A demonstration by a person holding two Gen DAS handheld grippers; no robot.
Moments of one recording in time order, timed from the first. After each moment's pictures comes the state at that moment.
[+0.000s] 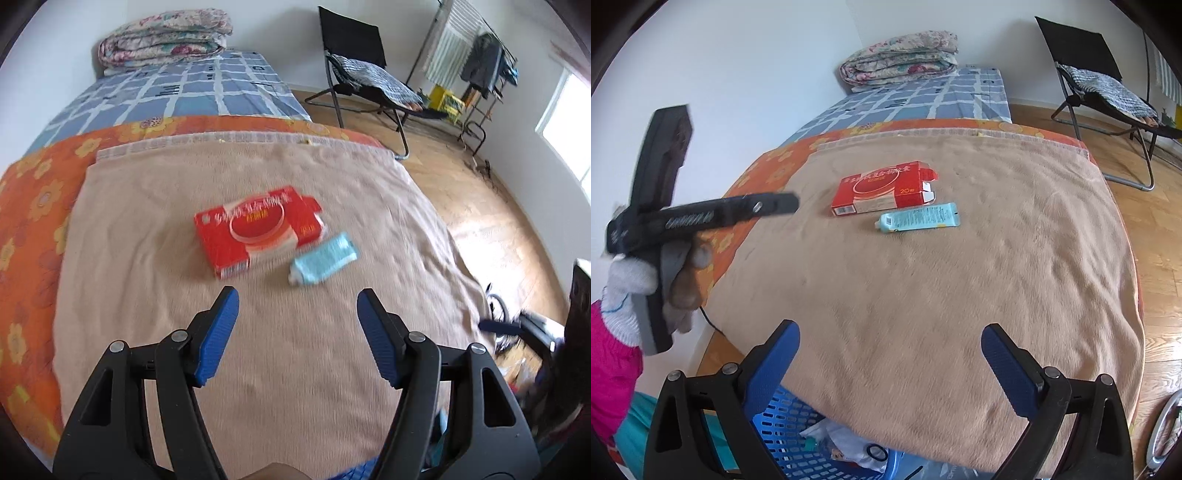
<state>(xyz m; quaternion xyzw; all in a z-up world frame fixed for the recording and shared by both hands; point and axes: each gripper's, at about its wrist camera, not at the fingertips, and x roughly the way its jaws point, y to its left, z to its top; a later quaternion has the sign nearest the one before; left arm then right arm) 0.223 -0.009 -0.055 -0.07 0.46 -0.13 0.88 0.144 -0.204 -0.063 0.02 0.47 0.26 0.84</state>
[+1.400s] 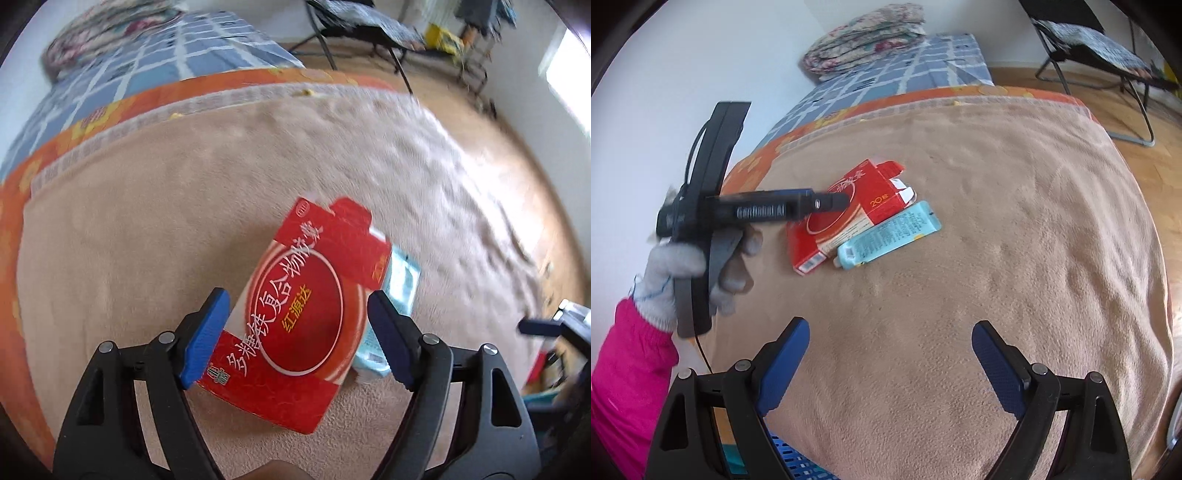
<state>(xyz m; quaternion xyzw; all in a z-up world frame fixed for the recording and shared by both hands) 0.329 -0.051 -0.133 0.04 0.53 -0.16 0.83 0.213 -0.213 -0.100 0.10 0.53 0.23 0.81</state>
